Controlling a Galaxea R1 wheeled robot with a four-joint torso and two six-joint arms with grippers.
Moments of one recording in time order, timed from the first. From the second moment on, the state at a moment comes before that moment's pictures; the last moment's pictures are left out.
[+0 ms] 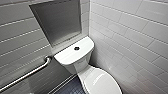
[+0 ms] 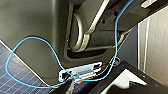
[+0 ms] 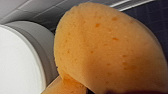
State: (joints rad) left arm 1.51 2.74 -2.08 0.41 0.10 -0.40; right arm -1.13 2.36 -1.99 0.07 0.33 0.95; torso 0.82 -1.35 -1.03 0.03
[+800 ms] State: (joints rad) left arm 1.51 2.76 -2.07 0.41 0.09 -0.37; right arm -1.26 2.13 -1.57 -0.02 0.37 0.90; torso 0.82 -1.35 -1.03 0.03
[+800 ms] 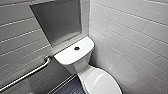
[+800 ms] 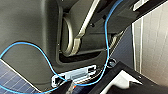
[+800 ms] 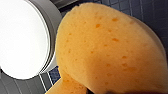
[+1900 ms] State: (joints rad) left arm 1.50 2.77 -2.07 0.41 0.09 -0.37; right arm -0.75 2.30 -1.64 -0.13 -0.27 0.82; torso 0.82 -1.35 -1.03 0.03
